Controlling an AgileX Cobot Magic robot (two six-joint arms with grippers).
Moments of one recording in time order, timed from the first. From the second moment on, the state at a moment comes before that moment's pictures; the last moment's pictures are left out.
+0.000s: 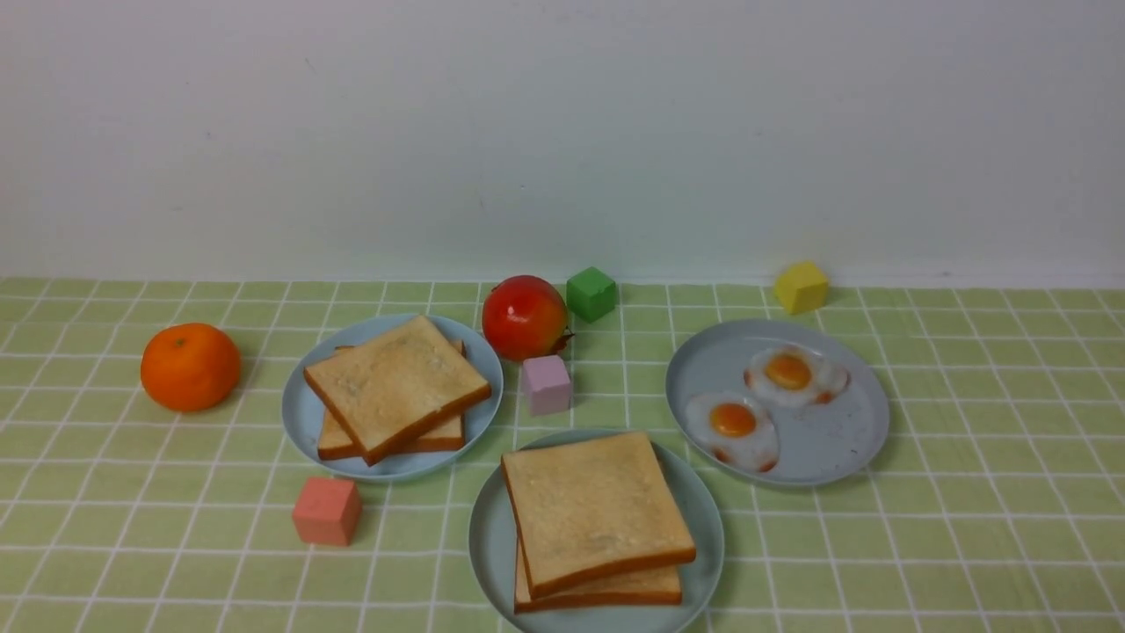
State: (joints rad) right arm 0.03 -0.01 0.02 0.06 0.39 0.10; left arm -0.19 -0.01 0.03 0.10 0.39 -0.32
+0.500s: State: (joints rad) right arm 0.03 -0.01 0.02 0.06 0.39 0.10; left arm -0.19 -0.01 0.03 0.10 0.39 -0.32
